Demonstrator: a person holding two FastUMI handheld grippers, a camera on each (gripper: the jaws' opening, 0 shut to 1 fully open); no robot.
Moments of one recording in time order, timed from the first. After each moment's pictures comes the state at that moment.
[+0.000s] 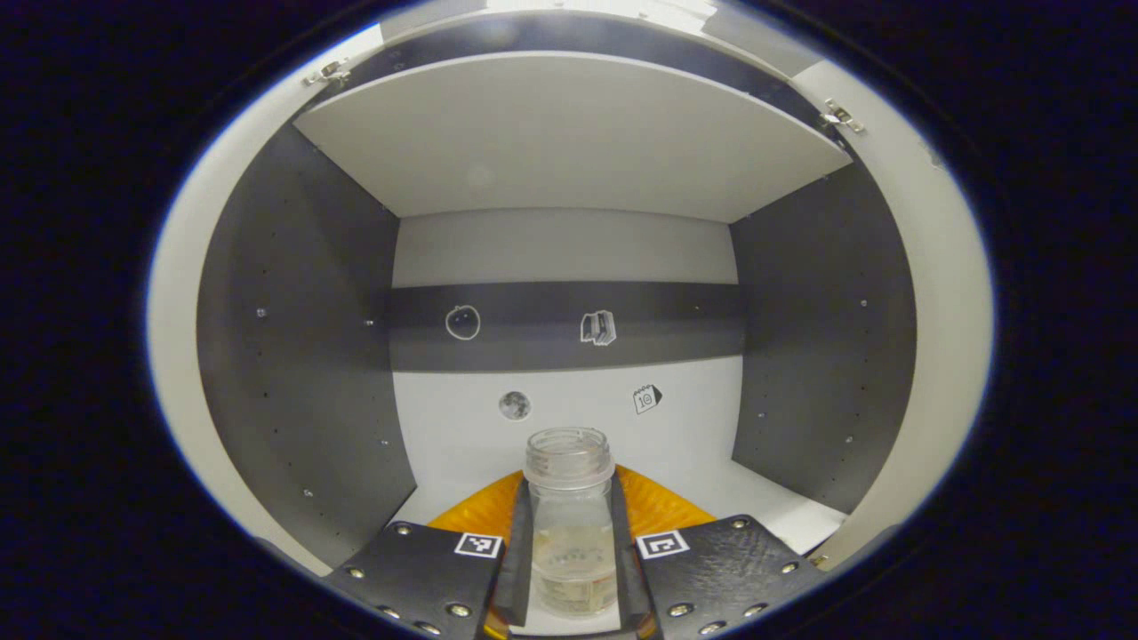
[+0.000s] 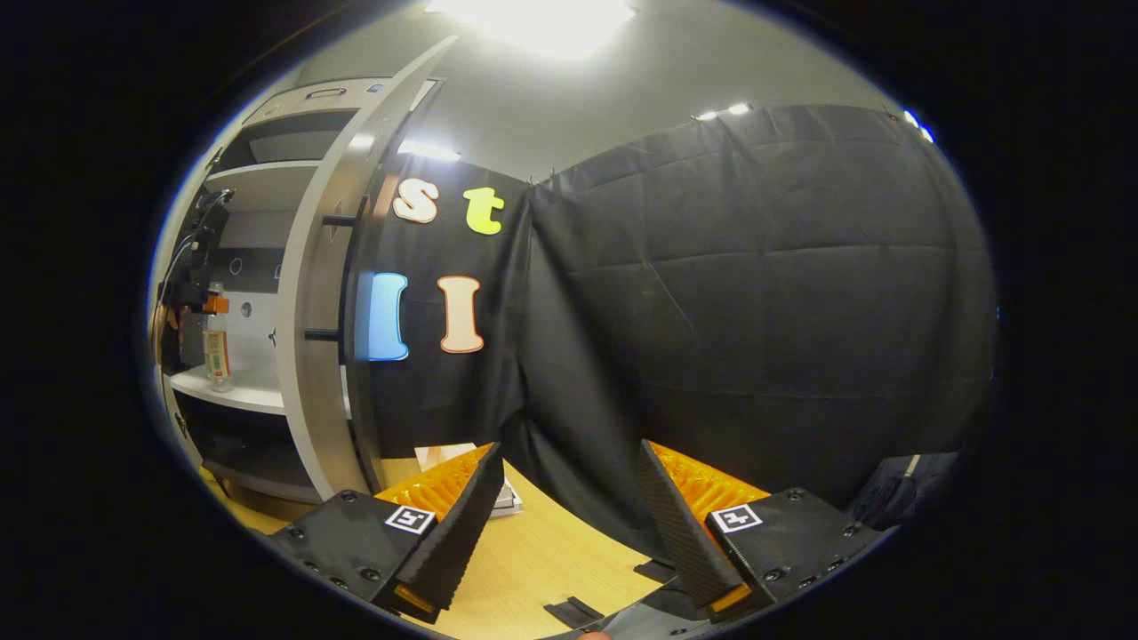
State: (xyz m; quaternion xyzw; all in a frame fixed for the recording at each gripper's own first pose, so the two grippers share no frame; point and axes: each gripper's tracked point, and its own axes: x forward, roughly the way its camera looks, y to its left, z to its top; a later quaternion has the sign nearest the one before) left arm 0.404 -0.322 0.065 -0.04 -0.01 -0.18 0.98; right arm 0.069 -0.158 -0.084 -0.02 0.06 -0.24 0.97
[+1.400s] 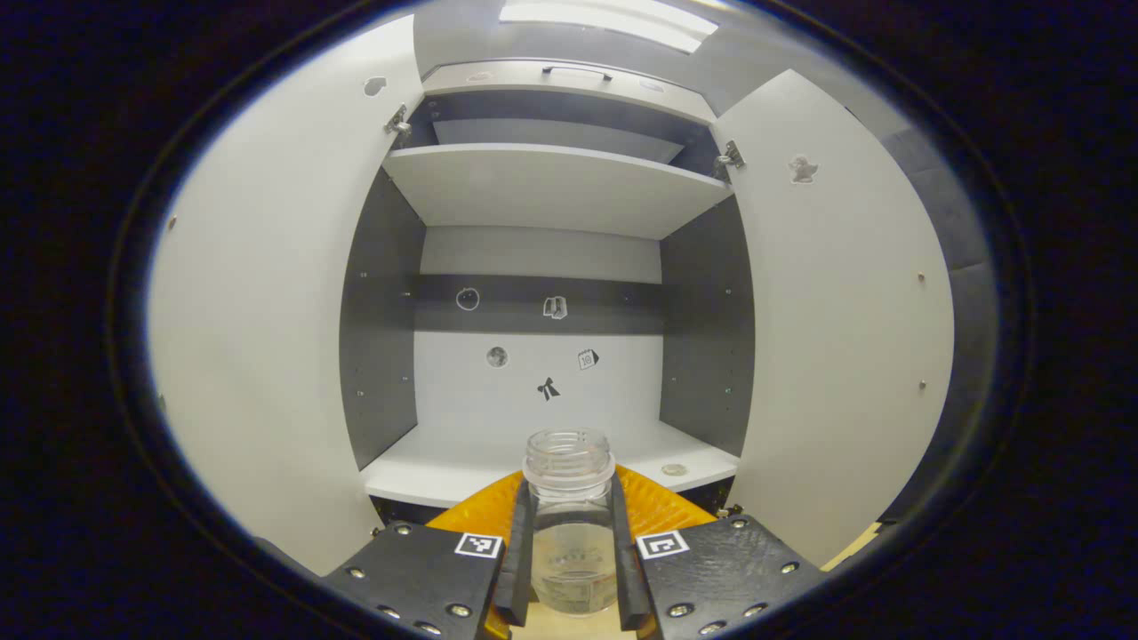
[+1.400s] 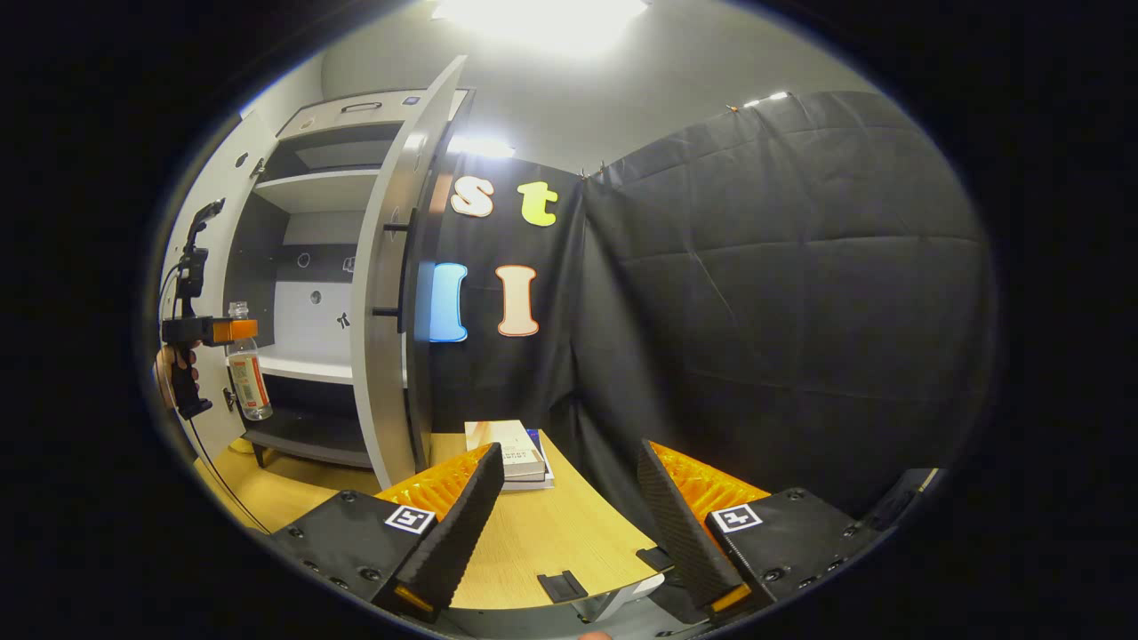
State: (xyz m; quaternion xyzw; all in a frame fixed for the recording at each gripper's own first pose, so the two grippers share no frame) left arm 0.222 -0.313 -0.004 -0.07 -0.01 -0.20 0.98; right arm 0.006 -0.161 -0.087 -0.02 0.08 -0.12 0.99
